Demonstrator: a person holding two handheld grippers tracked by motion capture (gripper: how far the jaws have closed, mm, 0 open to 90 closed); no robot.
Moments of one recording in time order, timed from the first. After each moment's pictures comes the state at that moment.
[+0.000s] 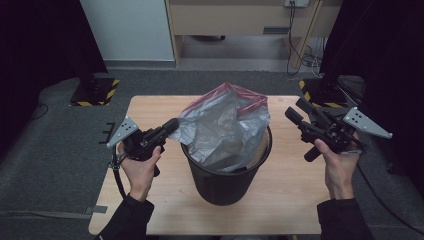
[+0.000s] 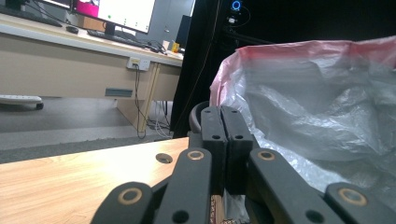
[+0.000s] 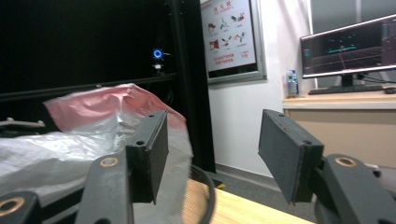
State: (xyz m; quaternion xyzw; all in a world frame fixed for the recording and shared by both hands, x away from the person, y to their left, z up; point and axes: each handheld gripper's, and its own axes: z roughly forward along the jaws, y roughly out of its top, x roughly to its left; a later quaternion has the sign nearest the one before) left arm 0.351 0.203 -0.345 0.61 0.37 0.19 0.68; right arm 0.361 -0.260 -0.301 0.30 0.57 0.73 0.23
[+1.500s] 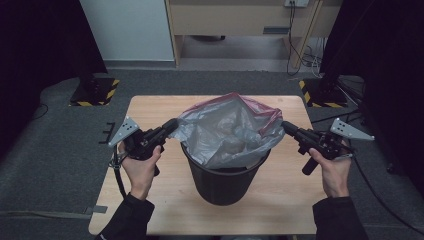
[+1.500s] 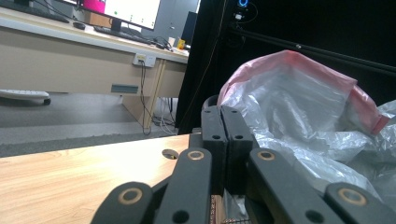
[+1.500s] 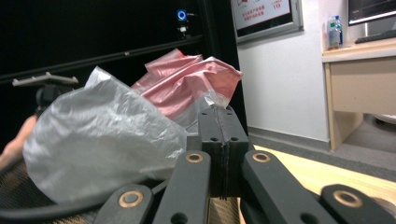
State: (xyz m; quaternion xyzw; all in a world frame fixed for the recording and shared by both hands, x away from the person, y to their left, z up) left arm 0.358 0.207 -0.352 0.61 0.38 0.19 0.67; right arm 0.371 -0.269 -0.352 0.30 0.63 0.70 0.14
